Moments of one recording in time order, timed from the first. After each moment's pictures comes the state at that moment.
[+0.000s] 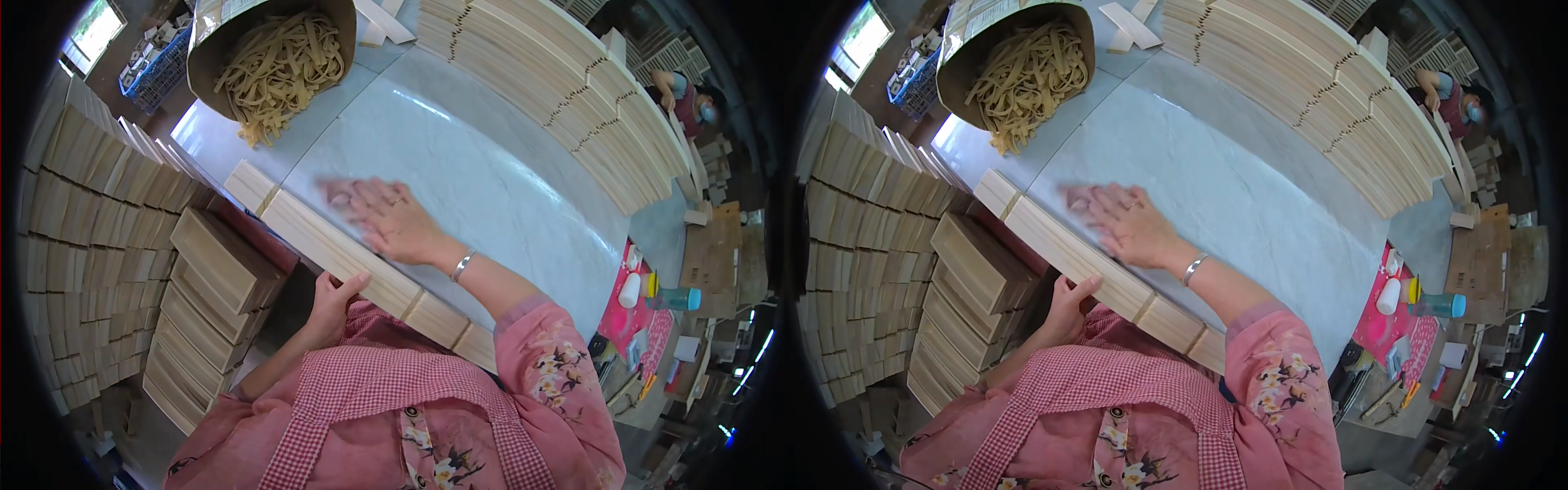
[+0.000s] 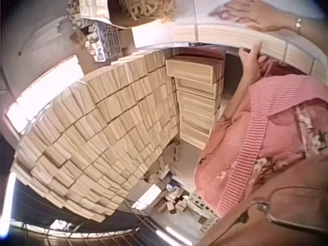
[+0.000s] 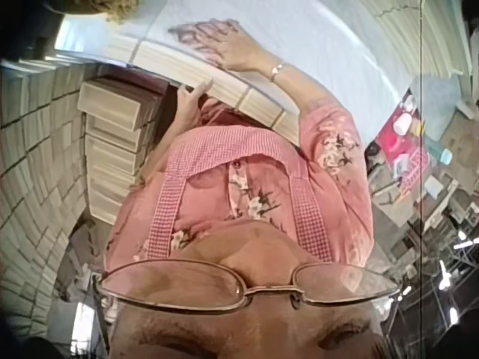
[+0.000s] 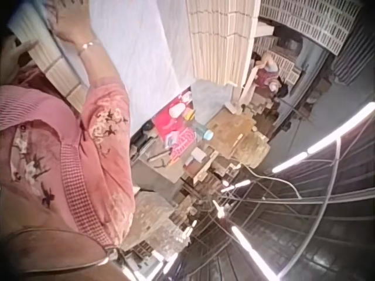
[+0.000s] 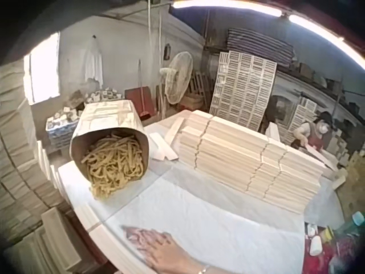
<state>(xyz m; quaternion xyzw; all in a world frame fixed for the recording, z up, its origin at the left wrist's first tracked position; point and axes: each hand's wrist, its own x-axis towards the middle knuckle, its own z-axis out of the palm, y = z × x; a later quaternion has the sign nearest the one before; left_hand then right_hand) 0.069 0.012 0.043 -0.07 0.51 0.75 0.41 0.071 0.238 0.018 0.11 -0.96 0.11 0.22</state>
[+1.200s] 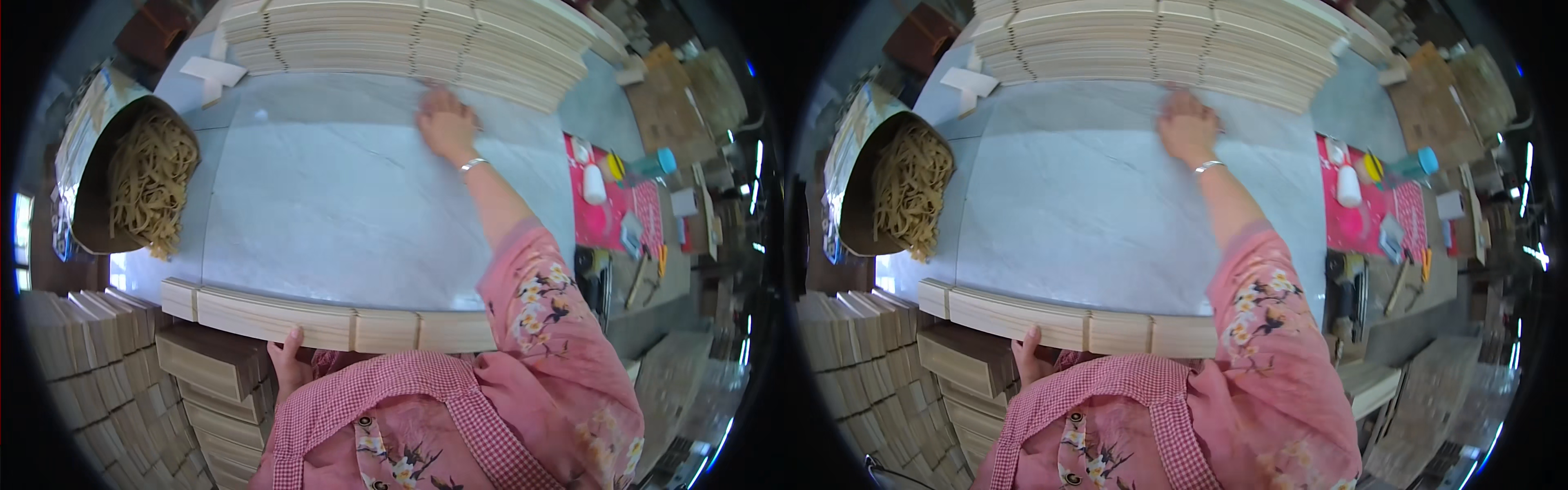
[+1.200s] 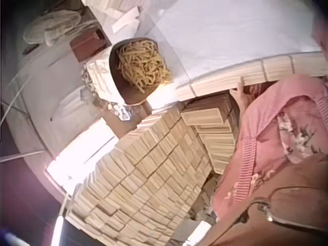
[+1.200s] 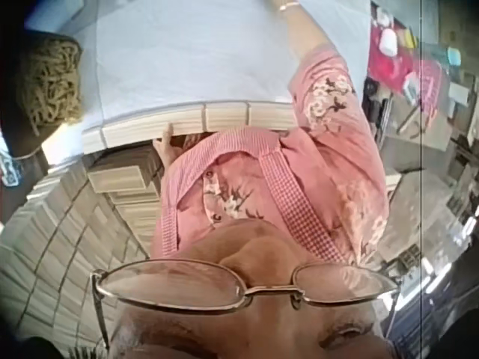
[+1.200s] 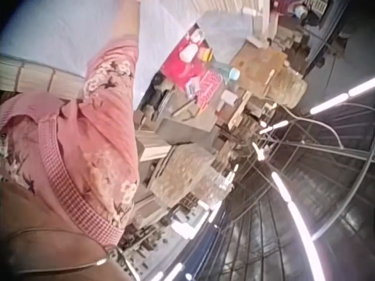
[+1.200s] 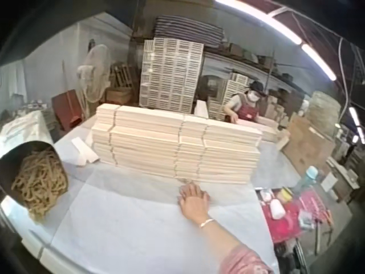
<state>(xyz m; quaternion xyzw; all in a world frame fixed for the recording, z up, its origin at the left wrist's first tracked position) 0.065 -0.008 0.012 -0.08 0.59 0.71 0.38 0.168 0.505 -0.013 -0.47 -0.87 -0.03 0.16</state>
